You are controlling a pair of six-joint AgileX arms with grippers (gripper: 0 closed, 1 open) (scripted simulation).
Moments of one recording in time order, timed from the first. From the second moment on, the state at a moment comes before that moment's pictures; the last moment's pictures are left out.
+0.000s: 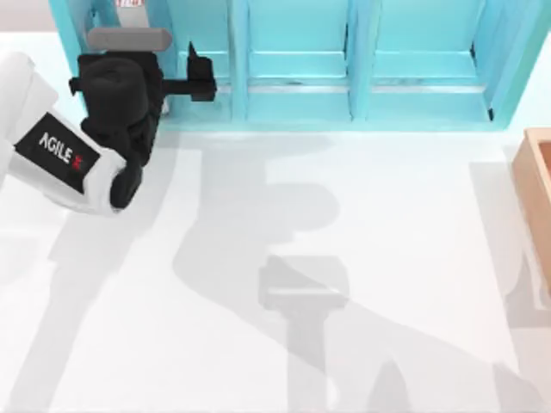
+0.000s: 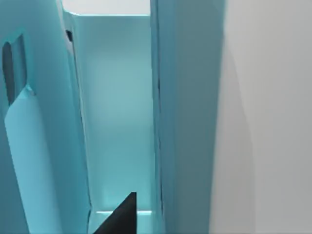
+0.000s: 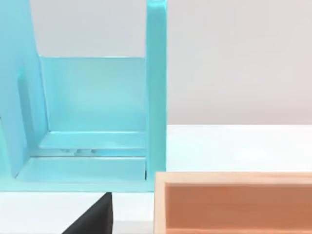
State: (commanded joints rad) left arm -0.26 2.35 1.20 1.06 -0.19 0.00; right arm 0.00 0.00 0.00 0.00 0.00 0.00
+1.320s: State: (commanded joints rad) left arm -0.26 2.35 1.20 1.06 -0.19 0.00; right arm 0.00 0.00 0.00 0.00 0.00 0.00
